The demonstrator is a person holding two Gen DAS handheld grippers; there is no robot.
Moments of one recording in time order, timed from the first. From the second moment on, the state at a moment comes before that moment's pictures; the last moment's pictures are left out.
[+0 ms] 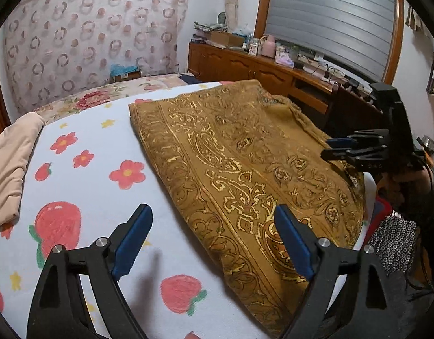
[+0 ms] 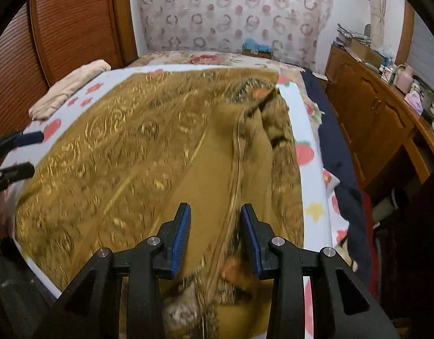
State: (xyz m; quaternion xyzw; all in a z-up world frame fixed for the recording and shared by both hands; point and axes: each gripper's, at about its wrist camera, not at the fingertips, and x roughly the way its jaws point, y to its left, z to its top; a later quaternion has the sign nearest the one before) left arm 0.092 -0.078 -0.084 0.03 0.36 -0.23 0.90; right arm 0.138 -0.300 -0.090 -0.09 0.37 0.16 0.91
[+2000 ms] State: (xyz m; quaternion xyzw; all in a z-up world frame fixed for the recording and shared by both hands) left arm 0.059 -0.082 -0.102 0.00 0.42 -0.29 0.86; right arm 0.094 -0.345 -0.098 -0.03 0.37 0.12 0.92
